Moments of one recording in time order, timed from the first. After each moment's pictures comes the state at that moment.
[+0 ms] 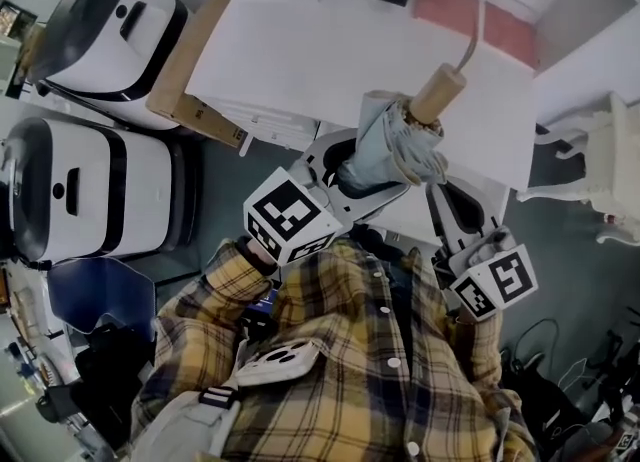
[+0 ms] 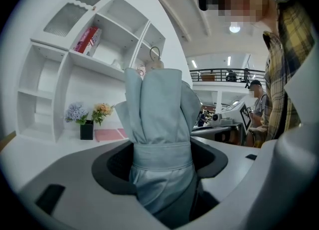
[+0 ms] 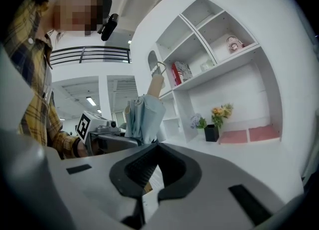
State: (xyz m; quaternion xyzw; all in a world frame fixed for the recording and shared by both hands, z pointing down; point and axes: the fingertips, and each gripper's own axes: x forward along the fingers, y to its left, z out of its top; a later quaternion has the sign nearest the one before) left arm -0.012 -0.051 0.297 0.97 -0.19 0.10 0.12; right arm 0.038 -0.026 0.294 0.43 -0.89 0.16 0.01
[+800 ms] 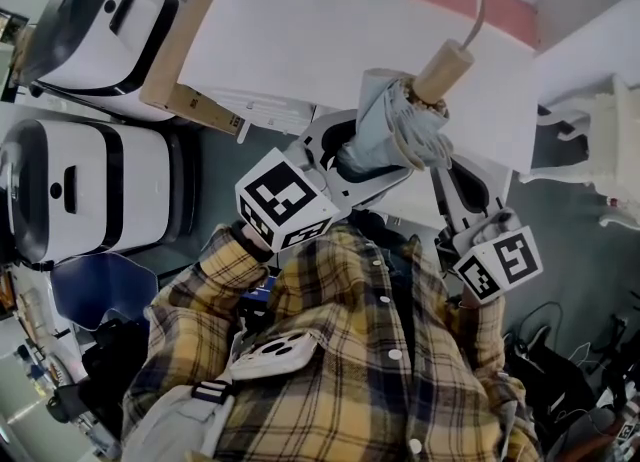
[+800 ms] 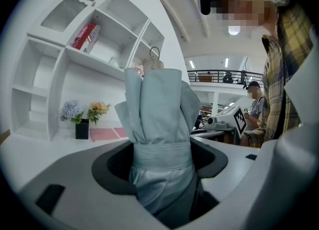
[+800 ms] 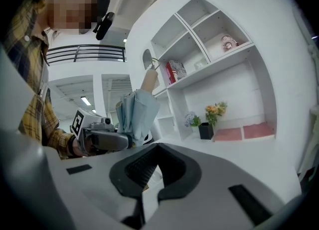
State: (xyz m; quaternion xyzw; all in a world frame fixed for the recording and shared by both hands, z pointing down) left arm -0.009 -0.051 0.296 0.97 -0.17 0.09 0.13; right arm 0.044 -0.035 0.307 0.46 -0.87 0.17 0.02
